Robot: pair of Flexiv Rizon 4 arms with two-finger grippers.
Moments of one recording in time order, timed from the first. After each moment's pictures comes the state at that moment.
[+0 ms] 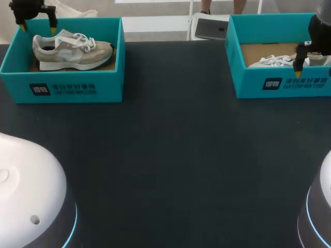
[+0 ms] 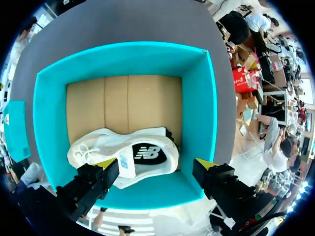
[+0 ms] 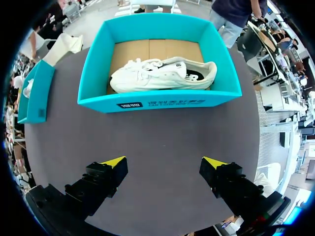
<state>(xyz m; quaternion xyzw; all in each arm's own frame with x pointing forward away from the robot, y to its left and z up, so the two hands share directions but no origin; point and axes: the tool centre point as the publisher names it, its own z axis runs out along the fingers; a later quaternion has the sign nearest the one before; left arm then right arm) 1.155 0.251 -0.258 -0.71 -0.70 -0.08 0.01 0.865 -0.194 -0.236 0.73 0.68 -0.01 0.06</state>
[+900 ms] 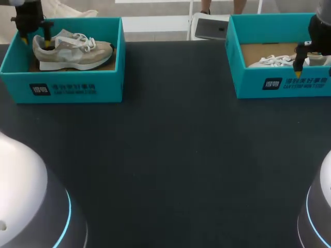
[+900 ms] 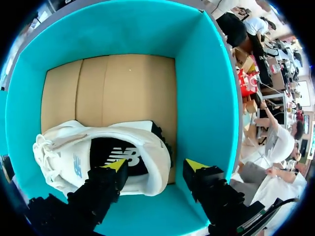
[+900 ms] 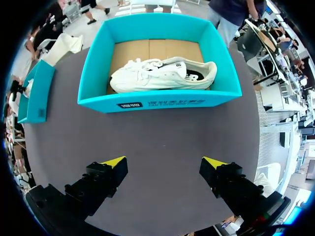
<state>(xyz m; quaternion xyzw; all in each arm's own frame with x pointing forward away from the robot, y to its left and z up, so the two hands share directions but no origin) 1.183 0.286 -0.336 -0.70 -0.71 -0.07 0.05 0.865 -0.194 -0.236 0.73 0.68 -0.01 0.06</state>
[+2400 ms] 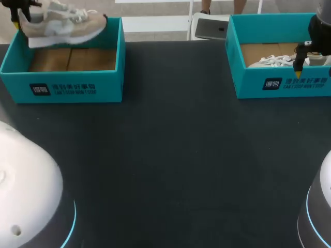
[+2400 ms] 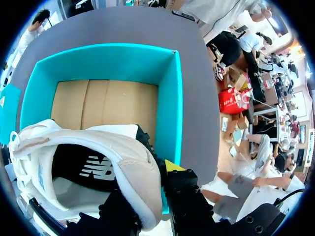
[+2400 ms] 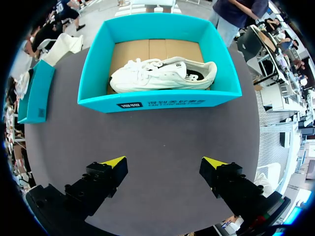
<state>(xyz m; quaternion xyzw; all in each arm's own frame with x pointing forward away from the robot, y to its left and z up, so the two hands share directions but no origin) 1.172 0.312 -0.250 -0.67 -0.73 -0.04 0.11 0.865 -0.194 -0.236 0.73 0.68 -0.01 0.06</state>
